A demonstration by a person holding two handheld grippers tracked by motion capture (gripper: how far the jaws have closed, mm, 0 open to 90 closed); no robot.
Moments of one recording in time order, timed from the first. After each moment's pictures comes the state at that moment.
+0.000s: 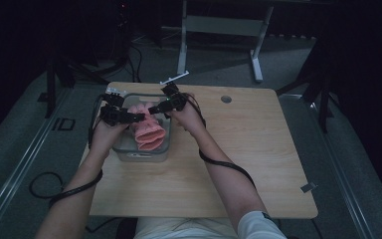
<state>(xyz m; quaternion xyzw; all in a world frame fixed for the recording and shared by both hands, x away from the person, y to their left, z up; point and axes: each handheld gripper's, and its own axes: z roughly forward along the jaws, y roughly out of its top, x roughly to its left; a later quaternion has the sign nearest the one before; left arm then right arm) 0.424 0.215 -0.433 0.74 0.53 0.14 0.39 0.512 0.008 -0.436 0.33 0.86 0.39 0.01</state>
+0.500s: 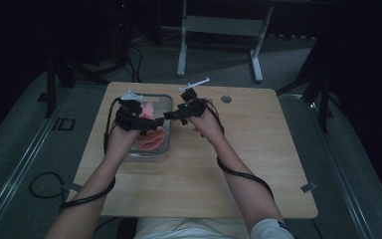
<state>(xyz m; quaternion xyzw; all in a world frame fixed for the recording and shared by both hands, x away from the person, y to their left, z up) 0.396 0.162 -0.420 0.75 0.45 0.14 0.46 0.489 -0.048 -0.434 0.33 0.85 0.42 0.02</state>
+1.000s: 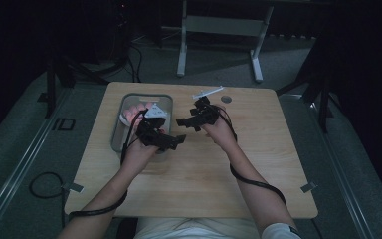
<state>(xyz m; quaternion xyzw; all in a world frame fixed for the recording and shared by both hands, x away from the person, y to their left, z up) 0.364 0.105 -0.430 0.80 0.36 0.14 0.47 0.475 -0.090 -0.446 0.32 0.85 0.42 0.05</state>
